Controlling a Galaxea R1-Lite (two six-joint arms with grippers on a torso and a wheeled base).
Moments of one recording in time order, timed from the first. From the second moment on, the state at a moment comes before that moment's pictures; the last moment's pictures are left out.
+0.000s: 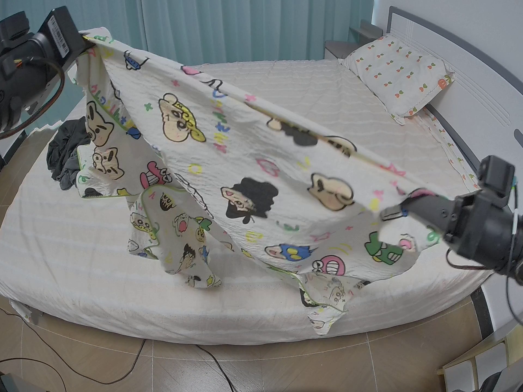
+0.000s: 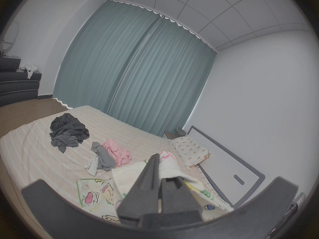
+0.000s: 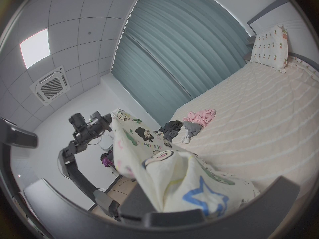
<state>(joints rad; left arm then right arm) -0.60 1.24 -1.22 -0.19 0.42 -0.36 0.66 1.23 -0.57 -0.73 0.24 0.55</state>
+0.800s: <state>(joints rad) -0.64 0.98 -1.08 0.02 0.32 -0.36 0.60 1.08 -0.61 -0.66 0.29 0.55</state>
